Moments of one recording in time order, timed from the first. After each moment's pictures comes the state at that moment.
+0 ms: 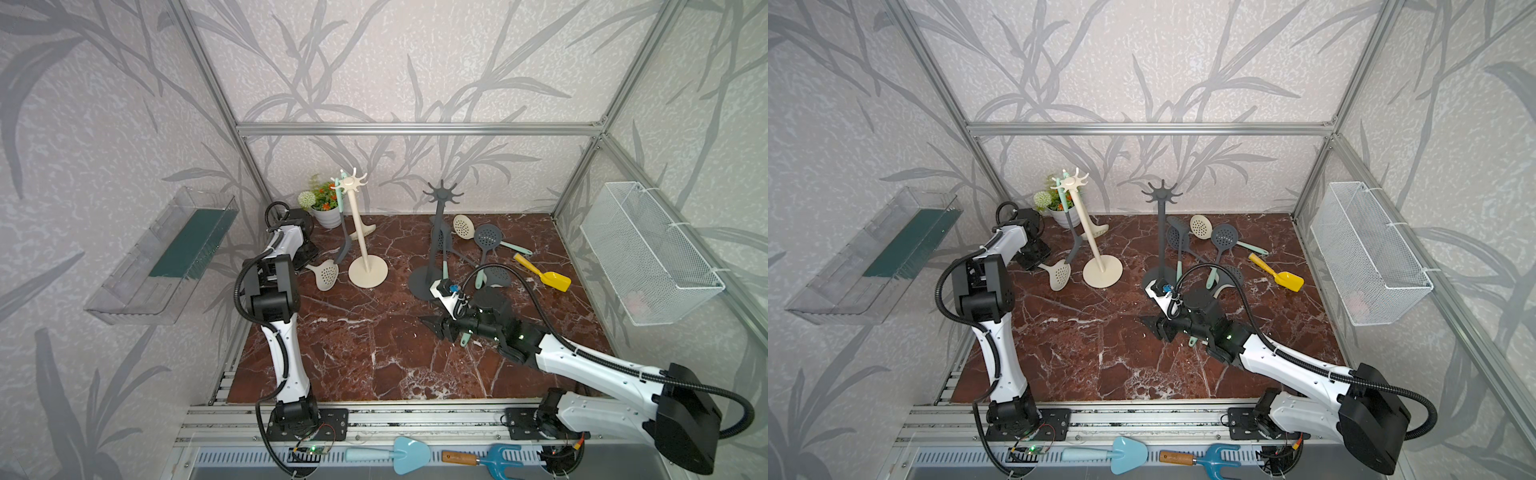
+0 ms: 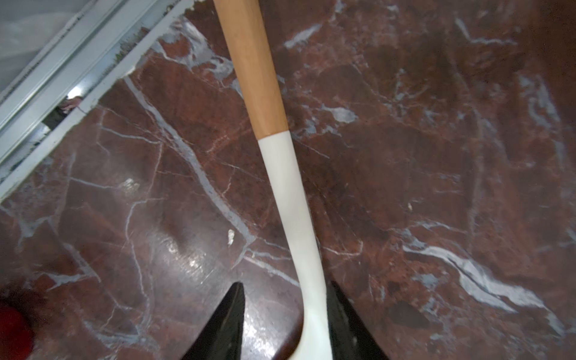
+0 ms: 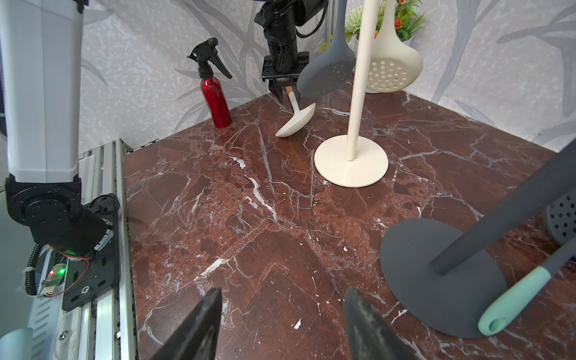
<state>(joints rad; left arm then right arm) 0.17 2.25 1.83 -0.90 -0.20 -0.74 0.85 1.14 0.64 0.14 -0.22 0.04</state>
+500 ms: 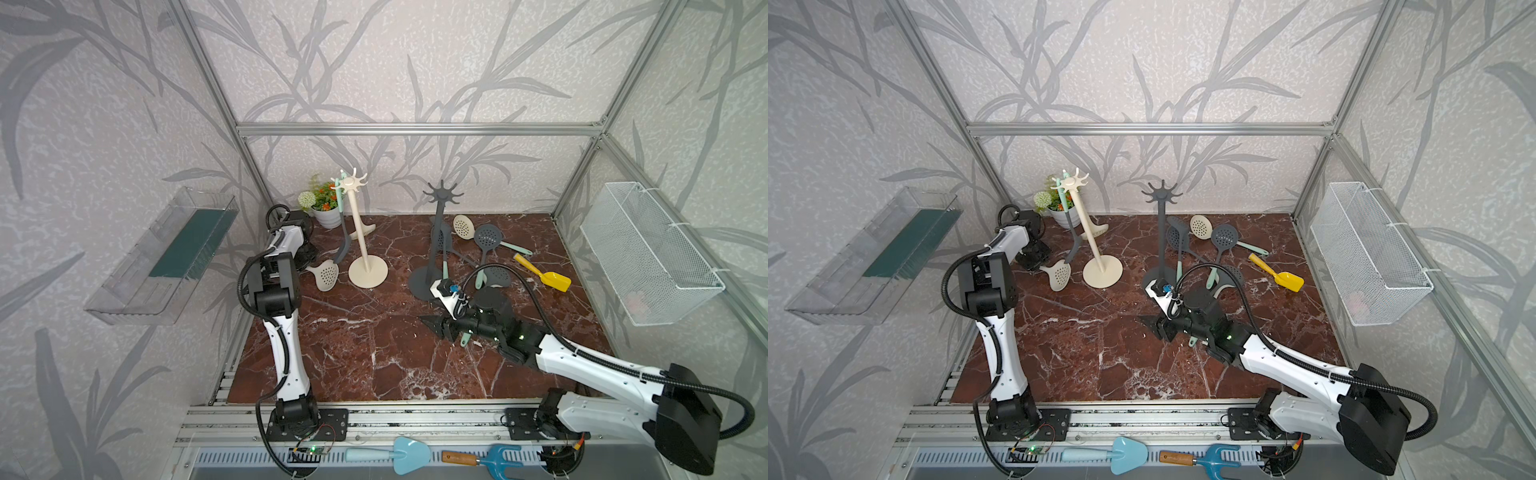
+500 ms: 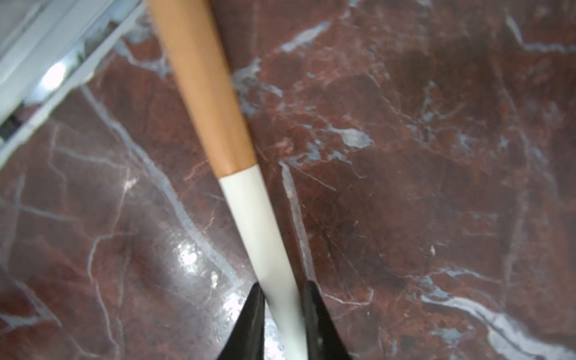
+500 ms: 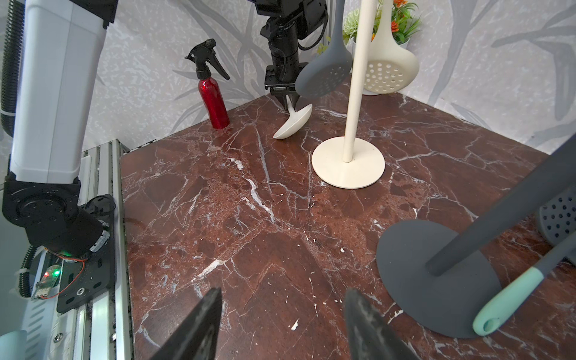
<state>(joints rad) 0.18 2.32 1.90 -0.91 -0.20 -0.74 0.85 1.14 0.64 0.14 -0.21 0.04</state>
